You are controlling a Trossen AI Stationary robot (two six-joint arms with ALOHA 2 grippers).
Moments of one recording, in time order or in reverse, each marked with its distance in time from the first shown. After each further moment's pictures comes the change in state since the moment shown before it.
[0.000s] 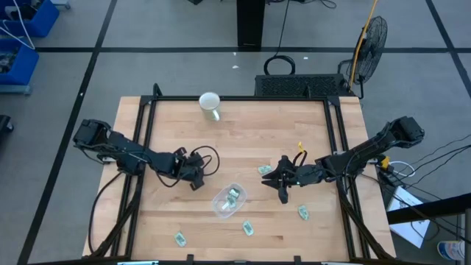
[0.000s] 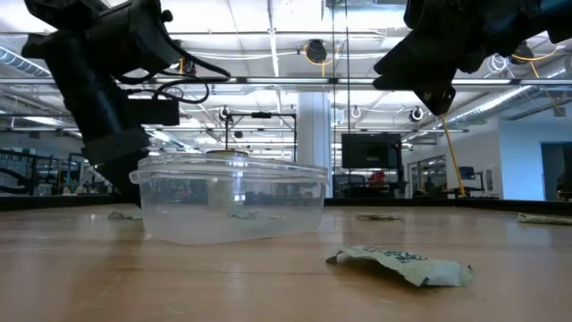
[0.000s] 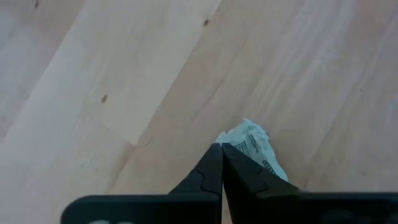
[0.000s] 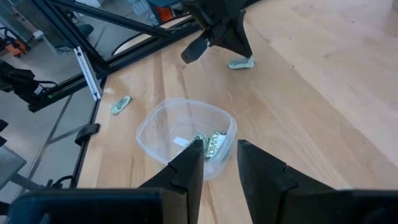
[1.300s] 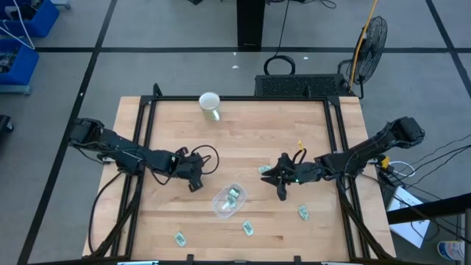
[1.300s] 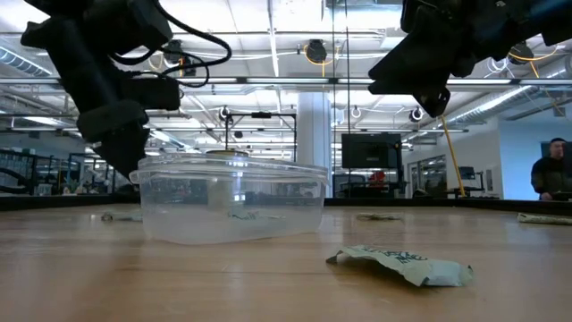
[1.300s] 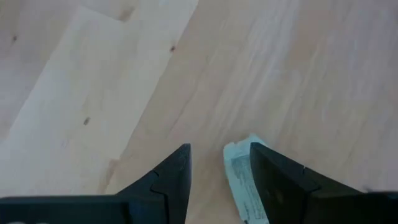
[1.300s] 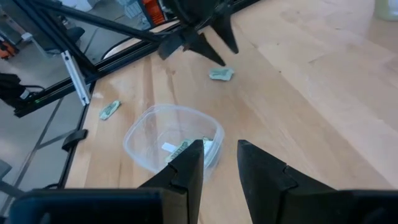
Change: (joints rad) left arm -0.001 -0.083 0.003 0.011 0.068 0.088; right arm -0.033 0.000 0.000 -0.002 0.006 -0.020
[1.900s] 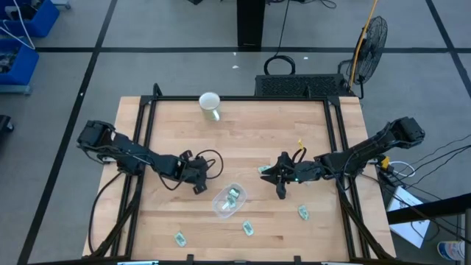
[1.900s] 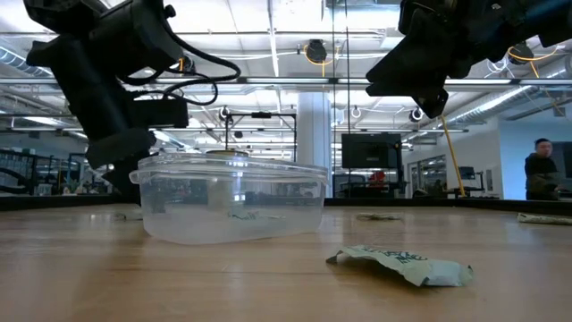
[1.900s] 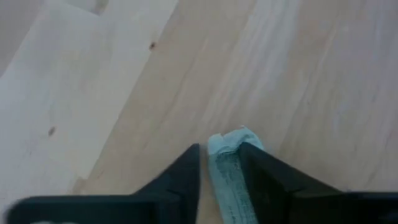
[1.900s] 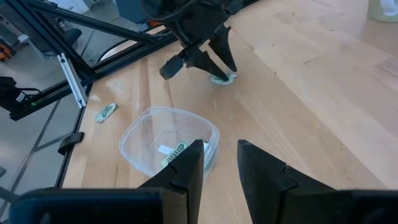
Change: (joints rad) left arm -0.015 0.147 0.002 0.075 -0.015 -0.028; right arm -0.013 0.000 0.000 -0.002 -0.002 0.000
